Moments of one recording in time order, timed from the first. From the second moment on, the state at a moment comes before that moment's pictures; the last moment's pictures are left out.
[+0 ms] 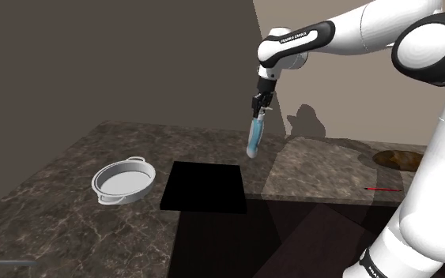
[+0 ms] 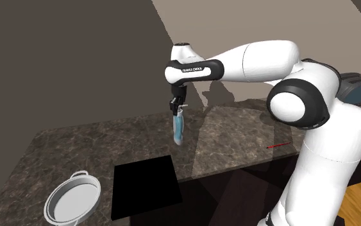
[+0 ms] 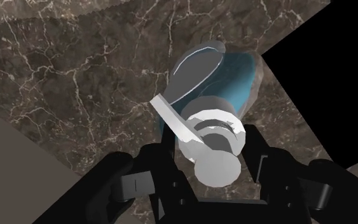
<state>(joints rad) -0.07 0.16 -0.21 -1.76 0.07 1.97 -0.42</state>
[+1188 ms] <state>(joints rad) 0.01 0.08 -0.15 -1.72 0.04 1.86 -0.27</state>
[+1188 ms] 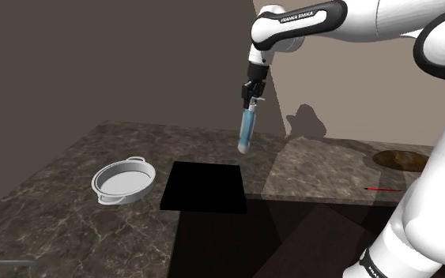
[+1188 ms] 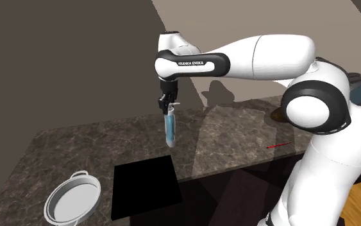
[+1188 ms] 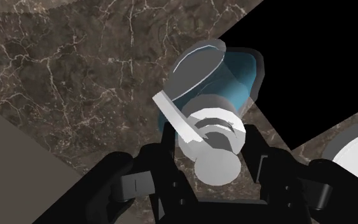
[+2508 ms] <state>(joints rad) 0.25 0.13 0.06 -1.65 -0.01 1.84 0.20</state>
